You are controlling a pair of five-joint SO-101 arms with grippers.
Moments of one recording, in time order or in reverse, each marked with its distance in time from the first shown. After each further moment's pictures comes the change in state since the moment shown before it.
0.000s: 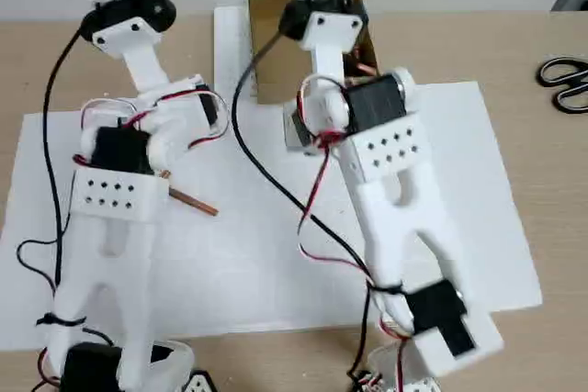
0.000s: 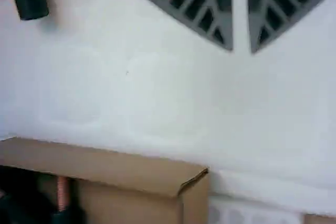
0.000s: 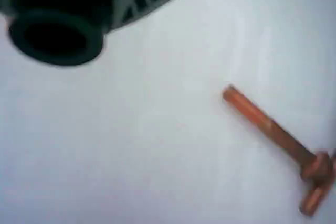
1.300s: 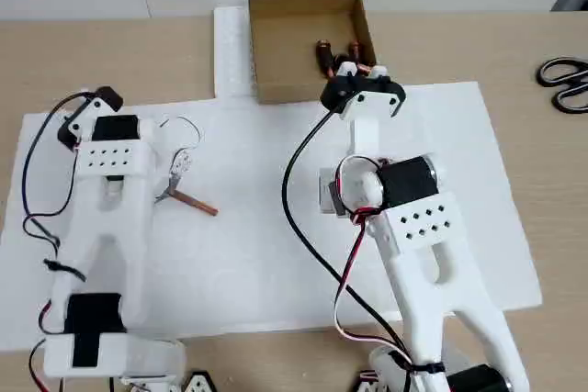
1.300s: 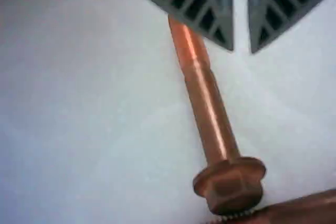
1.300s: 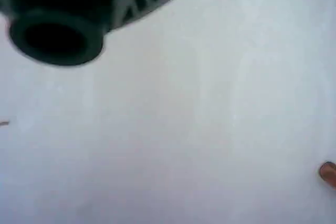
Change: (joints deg) left arm -10.4 16.8 9.0 10.5 23.7; right arm 4.6 -26.7 46.2 -16.4 0.0
